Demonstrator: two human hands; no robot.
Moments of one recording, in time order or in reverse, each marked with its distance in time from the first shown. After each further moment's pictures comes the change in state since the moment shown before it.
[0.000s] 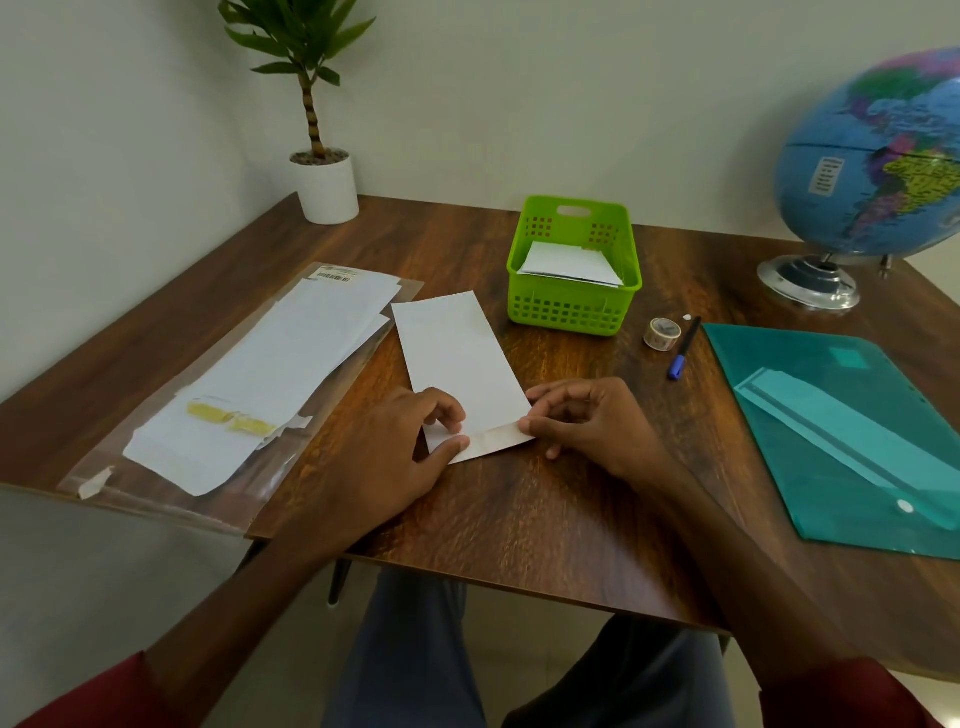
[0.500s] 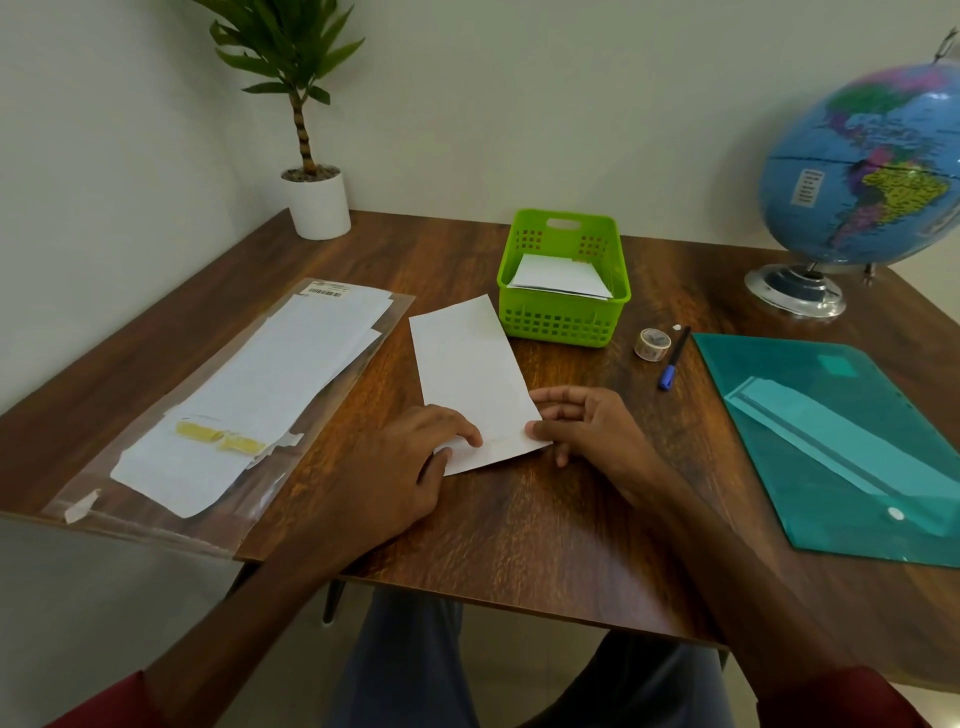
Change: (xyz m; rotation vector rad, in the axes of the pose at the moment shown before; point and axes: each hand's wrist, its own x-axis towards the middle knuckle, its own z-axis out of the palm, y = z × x) left_hand 0.004 -0.001 0.009 0.029 -0.059 0.199; right_hand 0.006 -0.001 -0.001 0.217 0.041 0.178
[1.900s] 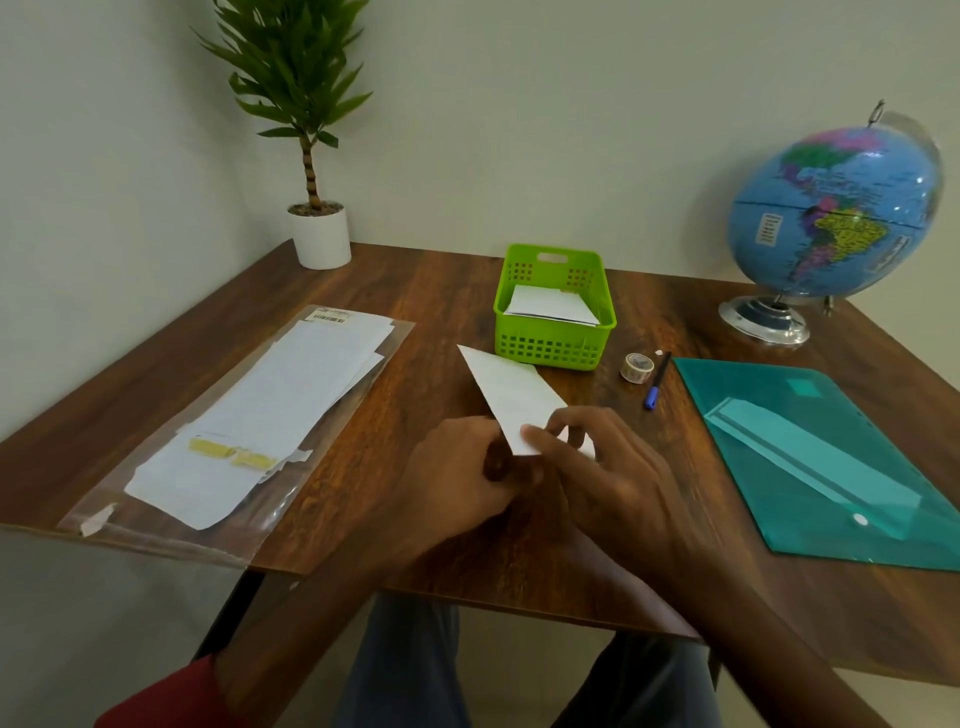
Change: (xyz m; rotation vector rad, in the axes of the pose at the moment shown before) left_hand 0.022 0.067 -0.016 -0.193 -0.070 -0.168; right_hand -0.082 -0.023 0.015 -1.177 0.397 -1.073
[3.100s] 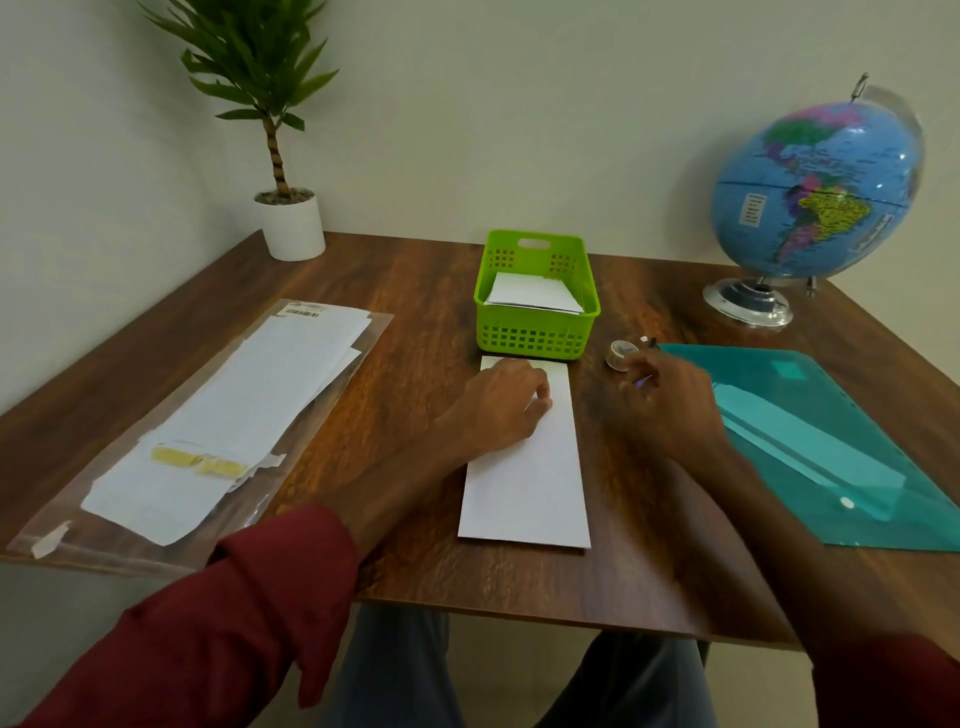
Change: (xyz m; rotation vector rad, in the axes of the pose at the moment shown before) left_hand 0.120 -0.013 0.056 0.285 -0.112 0.204; right_hand -0.004 0.124 0.029 0.139 -0.215 0.880
